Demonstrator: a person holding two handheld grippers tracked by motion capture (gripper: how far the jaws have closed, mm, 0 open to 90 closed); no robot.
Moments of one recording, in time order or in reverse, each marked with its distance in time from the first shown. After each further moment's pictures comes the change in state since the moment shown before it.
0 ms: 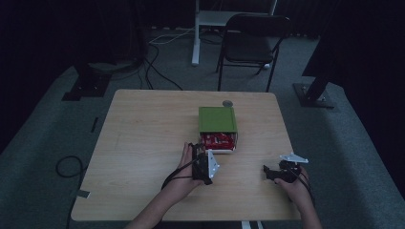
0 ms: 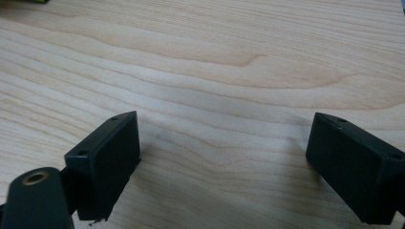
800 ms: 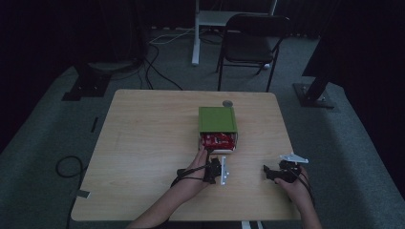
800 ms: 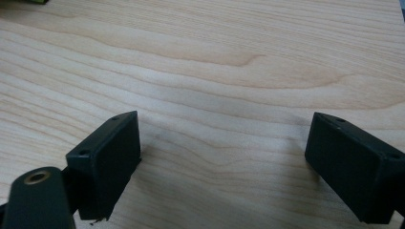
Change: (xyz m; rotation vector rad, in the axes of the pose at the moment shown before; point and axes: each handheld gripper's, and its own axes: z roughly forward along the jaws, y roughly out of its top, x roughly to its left) left arm -0.021 0.011 0.029 0.083 -0.003 0.276; right arm 0.000 0.000 0.000 -0.001 -0.003 0.002
